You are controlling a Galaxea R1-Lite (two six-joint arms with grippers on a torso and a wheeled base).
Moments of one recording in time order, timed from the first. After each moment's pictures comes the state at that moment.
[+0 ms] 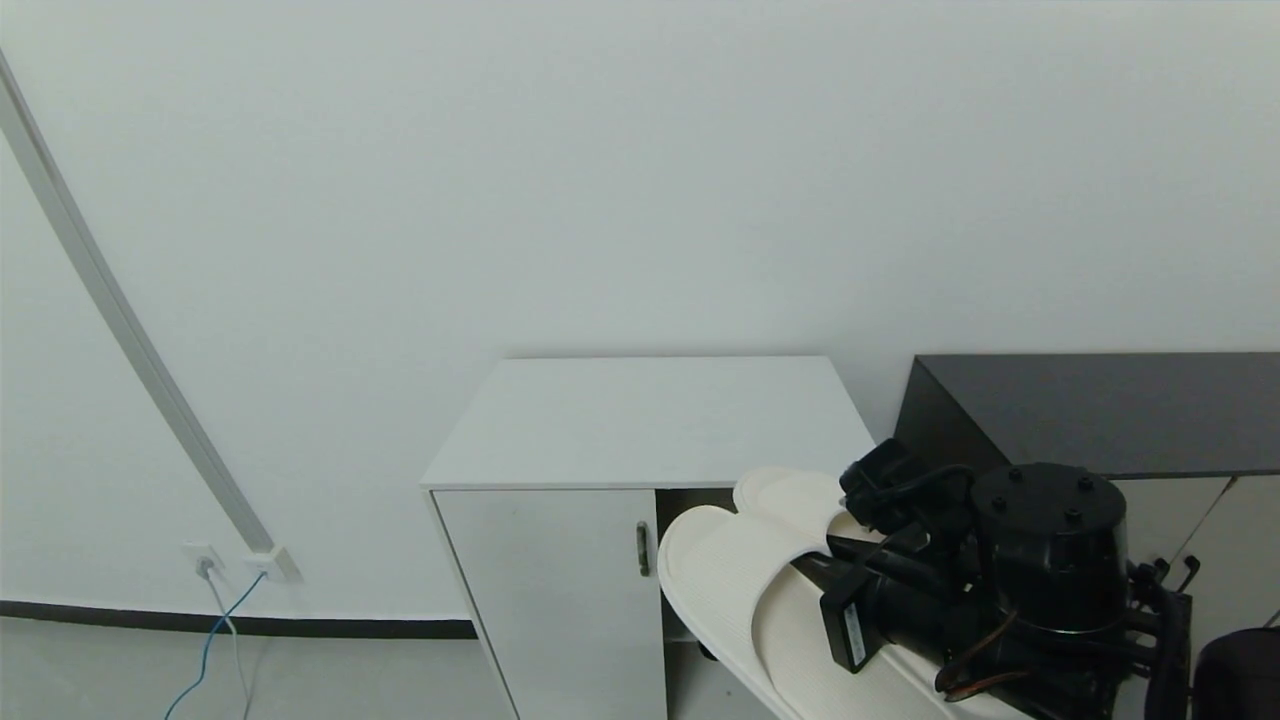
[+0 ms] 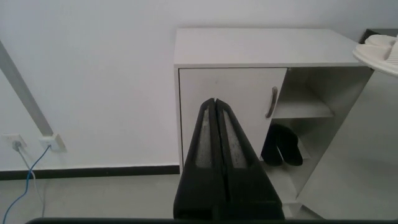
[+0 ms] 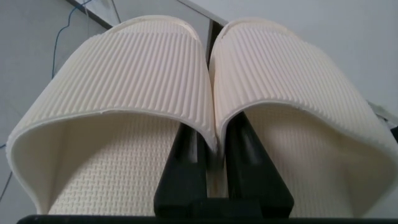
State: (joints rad) left arm 0.00 0.00 0.00 0.00 -0.01 -0.01; right arm 0.81 1.71 -0.54 -0.86 -0.16 0.01
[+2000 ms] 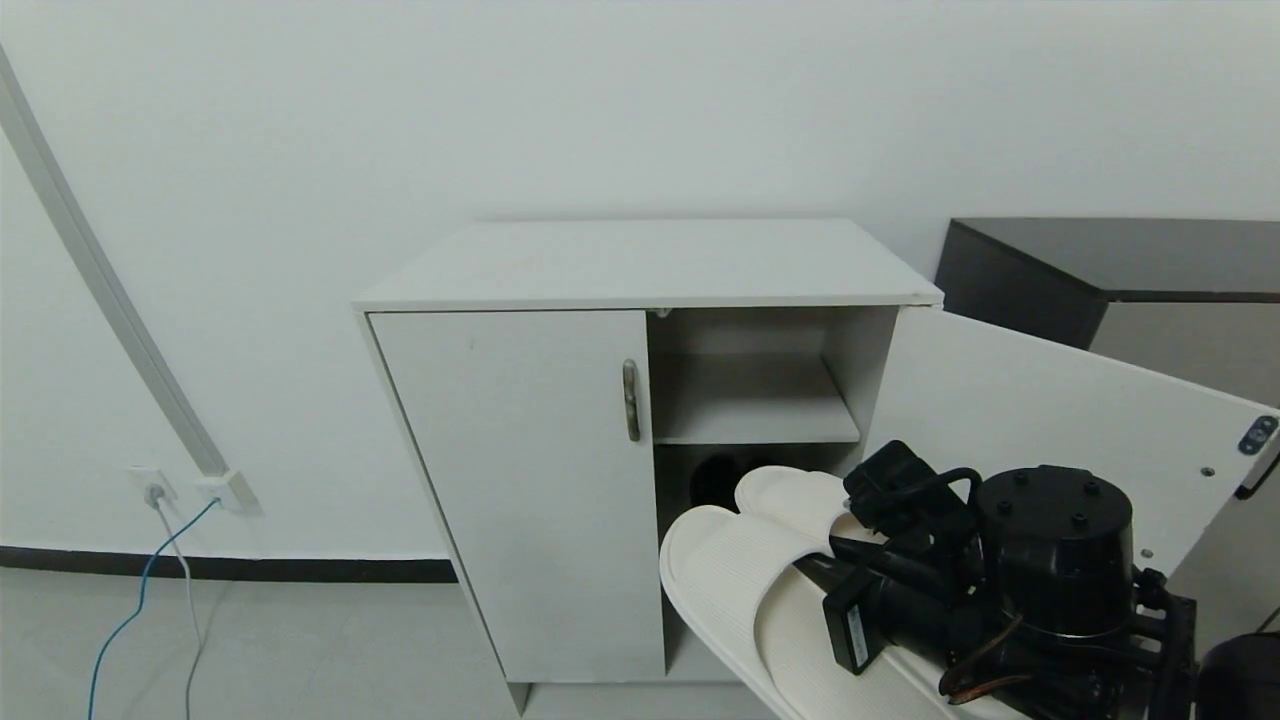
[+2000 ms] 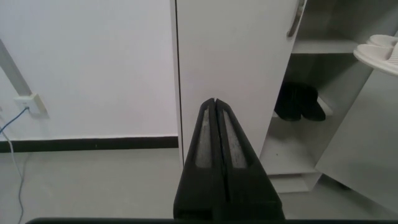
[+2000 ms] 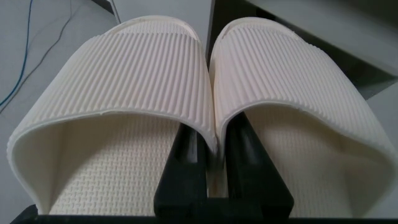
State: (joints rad) left arm 0.00 0.00 0.00 0.00 -0.01 -0.01; right arm 0.82 1.71 -0.52 -0.88 -0.16 0.01
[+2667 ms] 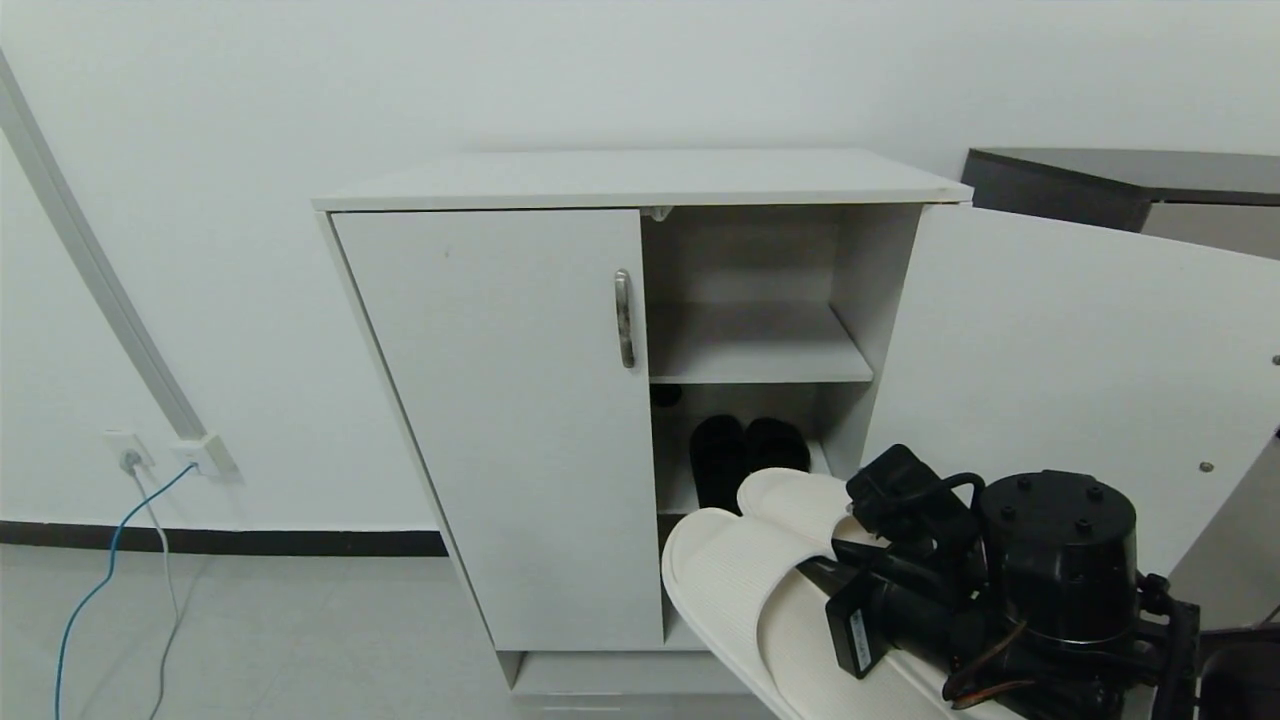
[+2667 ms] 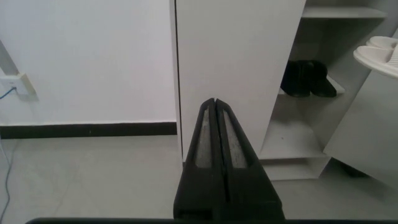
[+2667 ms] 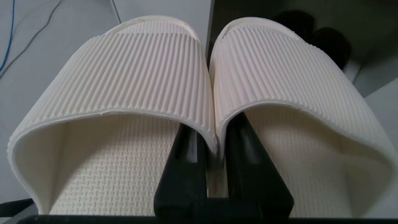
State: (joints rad) left arm 0.00 0.00 0.00 0.00 -0.01 -0.02; right arm 0.82 1.71 -0.51 -0.89 -0.16 0.01
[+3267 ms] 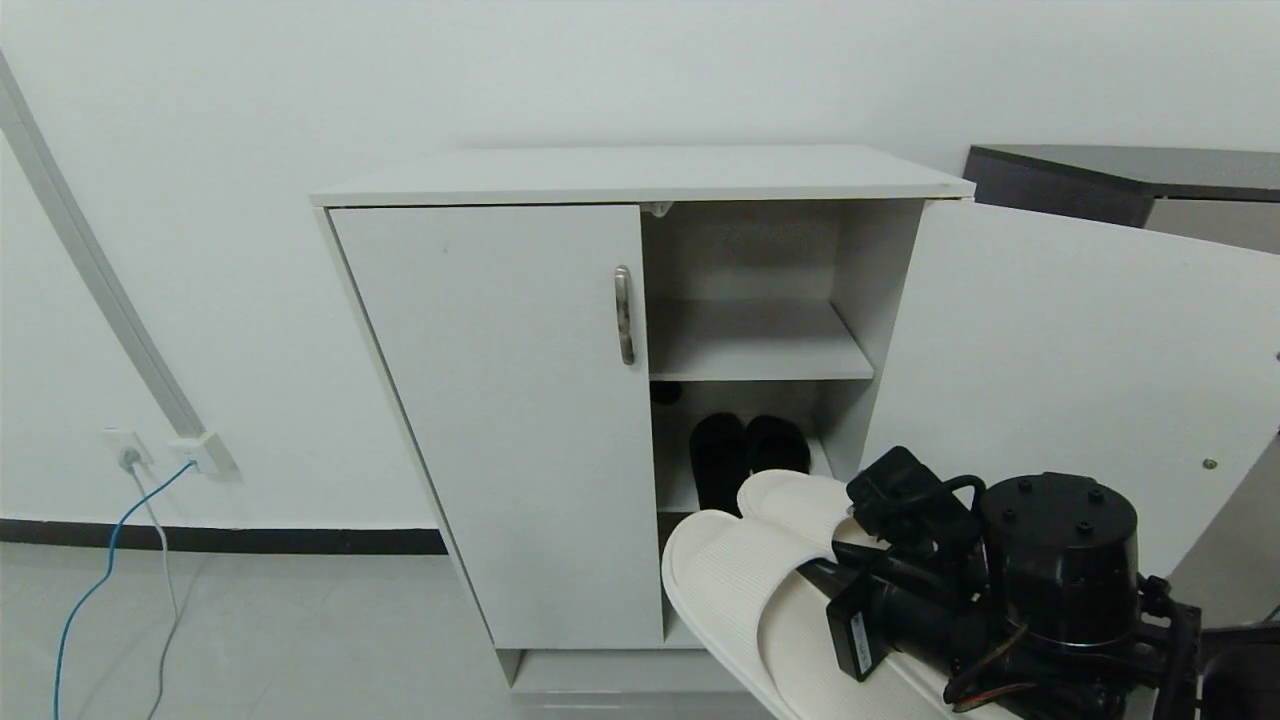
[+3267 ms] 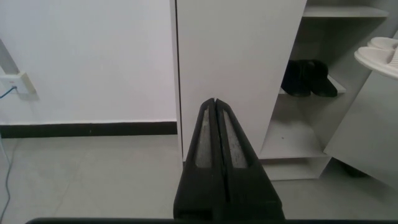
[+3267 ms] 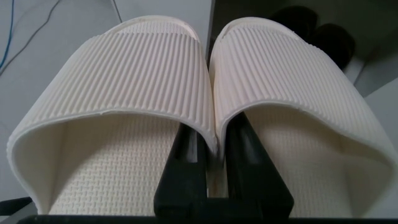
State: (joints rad) left arm 0.00 0.00 0.00 0.00 -0.01 -0.02; right arm 0.82 1.71 -0.50 -0.90 -0.16 0.01
